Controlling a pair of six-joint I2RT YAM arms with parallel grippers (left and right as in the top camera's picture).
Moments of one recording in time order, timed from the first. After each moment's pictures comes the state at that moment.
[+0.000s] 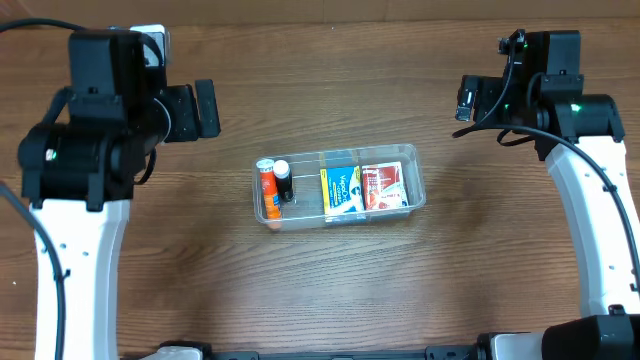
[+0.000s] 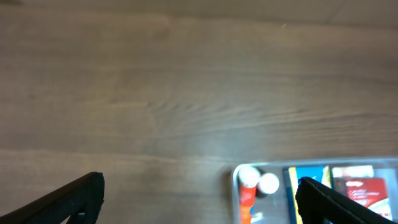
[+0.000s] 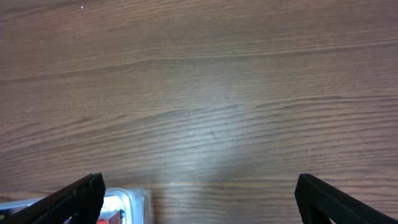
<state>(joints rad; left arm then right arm) -0.09 1.43 1.80 -1.22 -0.05 -0.15 0.01 1.55 1.51 -0.89 -0.02 0.11</state>
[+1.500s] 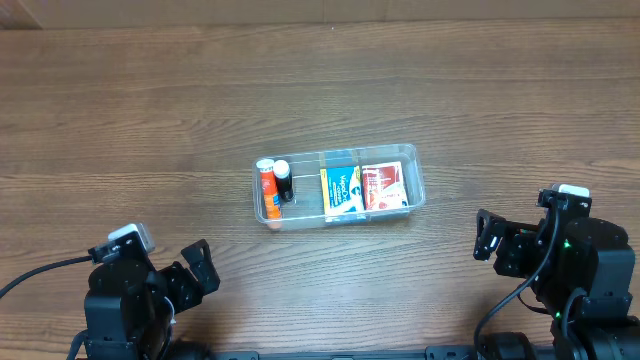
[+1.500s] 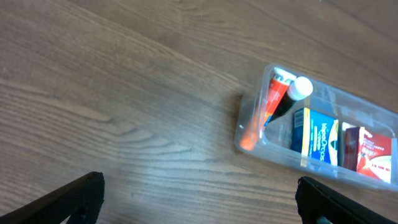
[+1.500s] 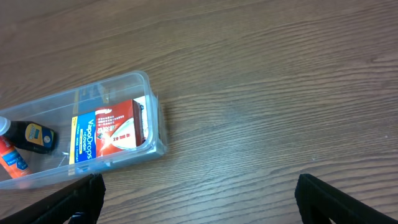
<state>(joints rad) -0.07 0.49 0.90 -1.18 -0.06 -0.51 0.03 0.63 0.97 -1.08 -0.01 0.23</state>
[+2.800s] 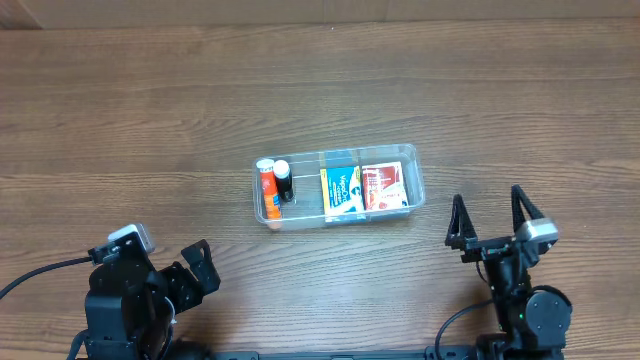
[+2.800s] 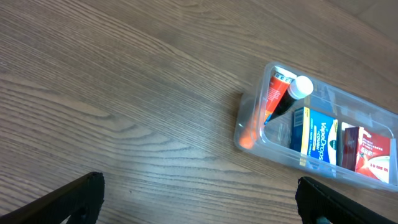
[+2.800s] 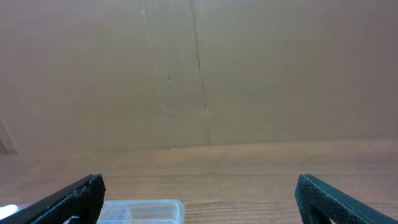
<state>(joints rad) -0.07 0.49 0.90 -1.18 -0.06 -0.52 0.06 0.05 0.05 0.15 -0.11 0.15</state>
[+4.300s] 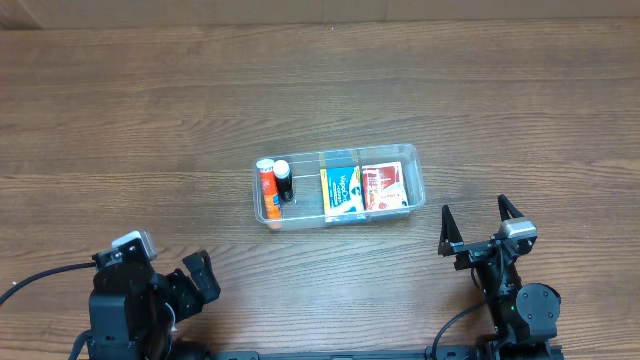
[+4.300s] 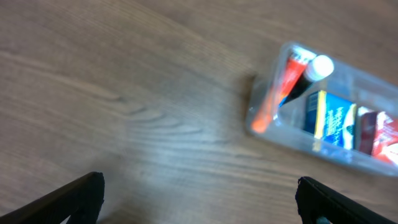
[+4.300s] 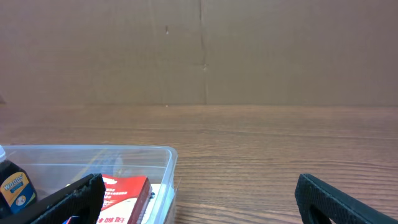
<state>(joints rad) -0.07 0.49 0.90 -1.26 -0.06 -0.52 0.07 0.01 0.02 -0.02 -0.12 0.07</state>
